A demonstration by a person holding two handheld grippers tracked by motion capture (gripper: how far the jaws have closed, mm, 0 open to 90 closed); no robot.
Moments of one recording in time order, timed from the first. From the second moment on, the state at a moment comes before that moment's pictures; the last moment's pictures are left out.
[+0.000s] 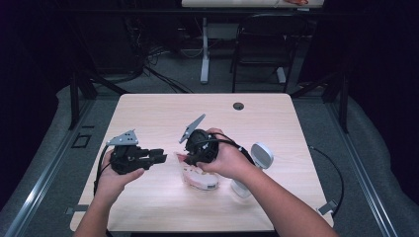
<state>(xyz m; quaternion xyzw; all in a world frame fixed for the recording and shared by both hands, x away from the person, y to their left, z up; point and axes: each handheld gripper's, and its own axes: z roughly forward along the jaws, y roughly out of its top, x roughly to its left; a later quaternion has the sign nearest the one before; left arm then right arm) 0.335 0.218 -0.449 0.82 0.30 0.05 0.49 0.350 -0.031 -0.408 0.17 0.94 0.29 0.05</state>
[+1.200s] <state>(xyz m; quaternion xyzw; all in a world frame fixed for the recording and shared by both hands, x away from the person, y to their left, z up) 0.335 0.213 -0.452 0.82 0.28 0.04 0.49 0.357 -0.039 -0.406 0.17 0.94 0.29 0.04</state>
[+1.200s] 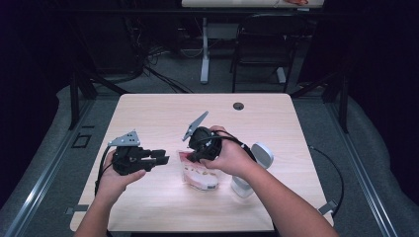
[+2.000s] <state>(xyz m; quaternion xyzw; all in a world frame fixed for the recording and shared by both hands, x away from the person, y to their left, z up) 0.334 0.197 -0.460 0.83 0.25 0.03 0.49 0.344 -0.064 -0.386 0.16 0.92 0.34 0.05</state>
